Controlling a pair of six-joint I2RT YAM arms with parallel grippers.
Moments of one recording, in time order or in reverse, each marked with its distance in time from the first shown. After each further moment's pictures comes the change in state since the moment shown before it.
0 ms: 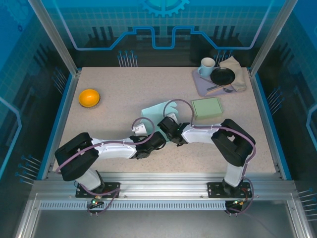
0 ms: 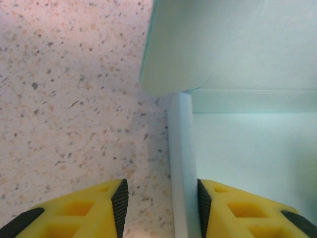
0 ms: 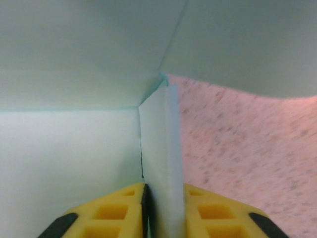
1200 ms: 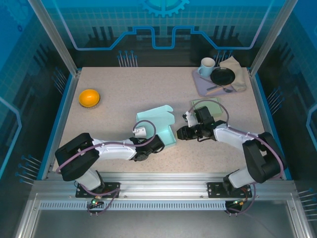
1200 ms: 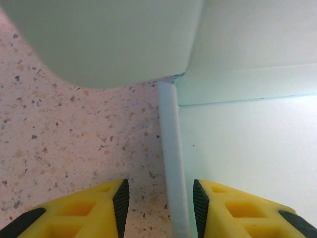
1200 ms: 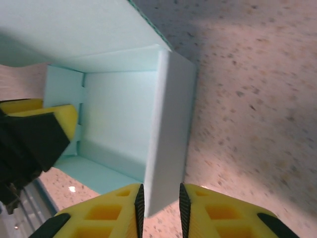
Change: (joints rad) left arm -0.009 0.000 -0.024 -0.068 0.015 0.139; right arm -0.412 -0.324 -0.251 0.108 -1.071 -0.056
